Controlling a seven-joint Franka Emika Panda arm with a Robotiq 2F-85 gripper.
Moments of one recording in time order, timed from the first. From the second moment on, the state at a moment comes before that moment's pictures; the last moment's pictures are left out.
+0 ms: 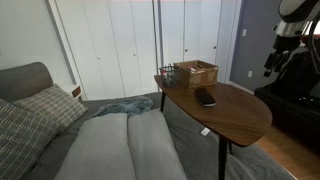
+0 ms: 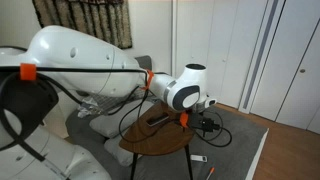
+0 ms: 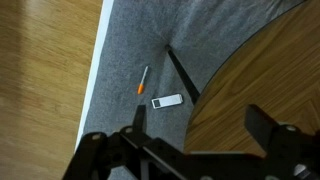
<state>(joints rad) -0.09 -0.39 -0.35 -2.46 -0.12 2.26 -0.54</state>
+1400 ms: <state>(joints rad) 0.09 -0.12 -0.04 -2.31 0.17 2.16 -0.11</state>
